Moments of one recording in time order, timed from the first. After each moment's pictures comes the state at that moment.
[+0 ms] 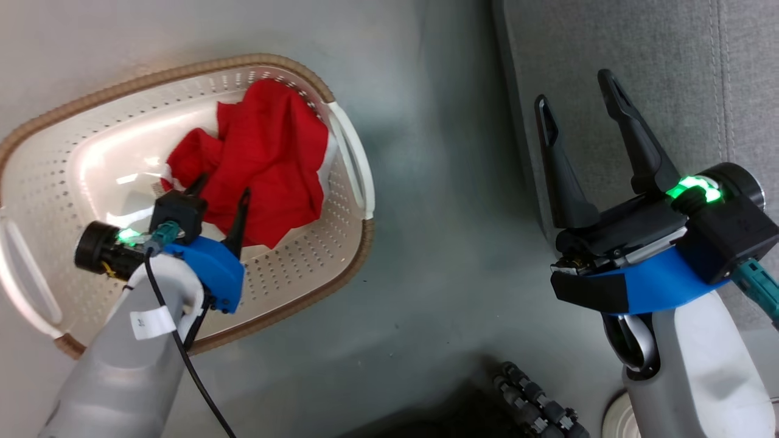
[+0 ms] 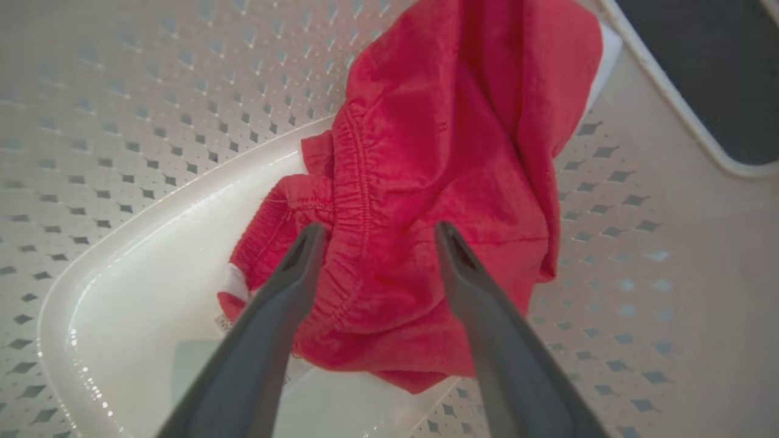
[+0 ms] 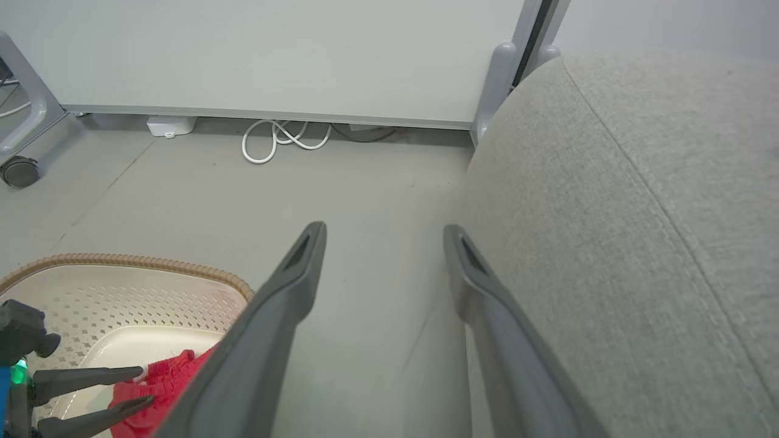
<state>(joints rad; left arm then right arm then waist) -0.72 0.25 -0.51 0.95 -0.28 -0.13 -0.26 -0.42 -0.06 0.16 -0.09 0.10 0.13 -0.18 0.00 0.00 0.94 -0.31</state>
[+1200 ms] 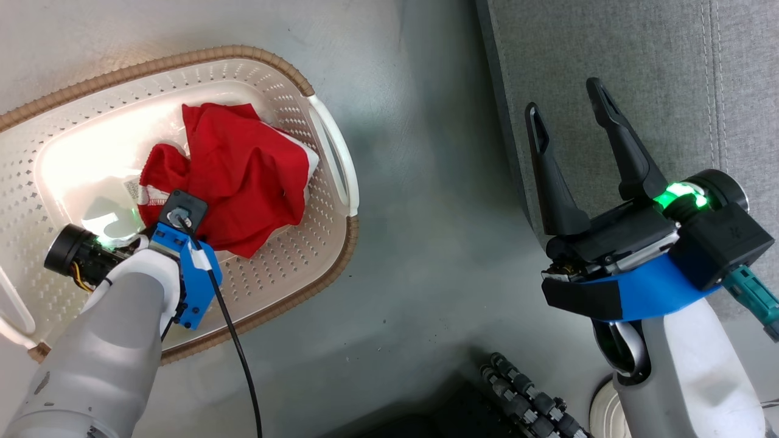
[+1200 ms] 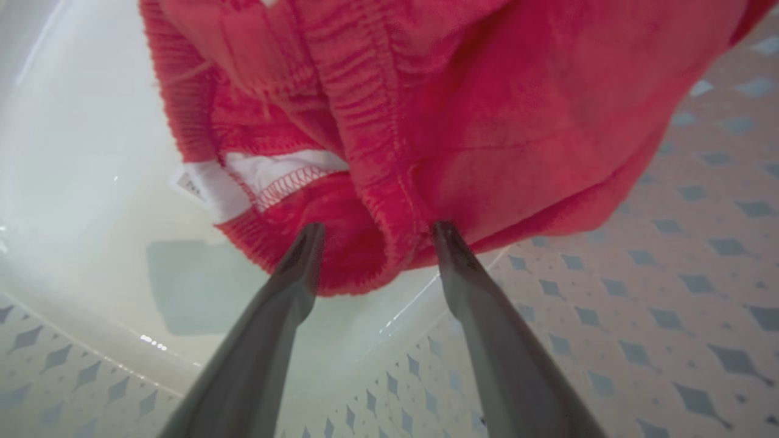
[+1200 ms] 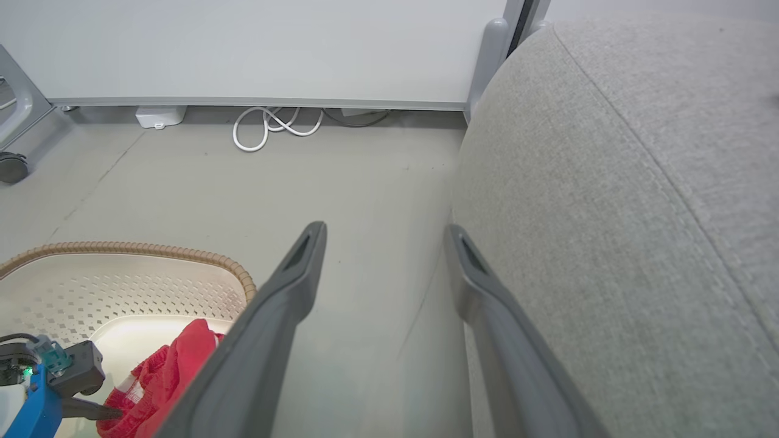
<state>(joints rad) -0.87 0.25 -0.69 1.28 -0.22 -0.11 0.04 -0.41 -0.05 0.18 -0.07 0.12 0.13 -0.21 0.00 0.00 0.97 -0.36</state>
